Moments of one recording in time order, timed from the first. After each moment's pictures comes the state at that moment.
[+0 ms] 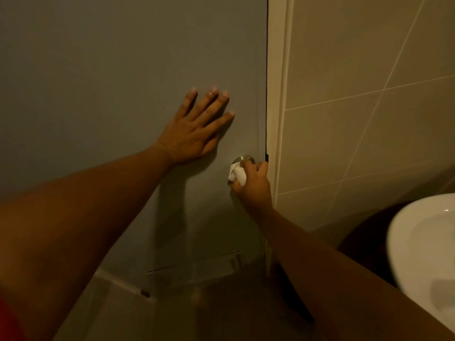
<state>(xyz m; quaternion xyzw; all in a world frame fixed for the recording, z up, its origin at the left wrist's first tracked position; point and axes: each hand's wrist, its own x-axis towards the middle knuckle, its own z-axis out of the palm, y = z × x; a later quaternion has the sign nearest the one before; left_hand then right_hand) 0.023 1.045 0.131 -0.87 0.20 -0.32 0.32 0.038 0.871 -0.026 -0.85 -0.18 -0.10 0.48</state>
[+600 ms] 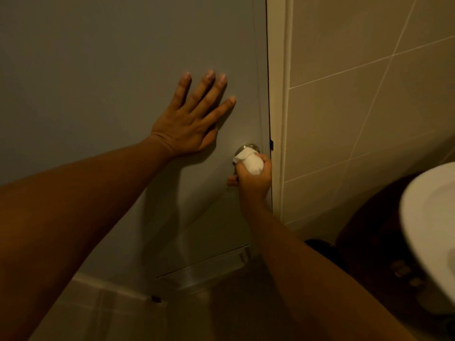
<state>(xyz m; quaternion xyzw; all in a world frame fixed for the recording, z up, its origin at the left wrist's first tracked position) 0.033 1.053 0.131 -0.82 0.24 -0.38 0.37 0.023 0.917 -0.022 -0.52 0.12 -0.03 0.84</state>
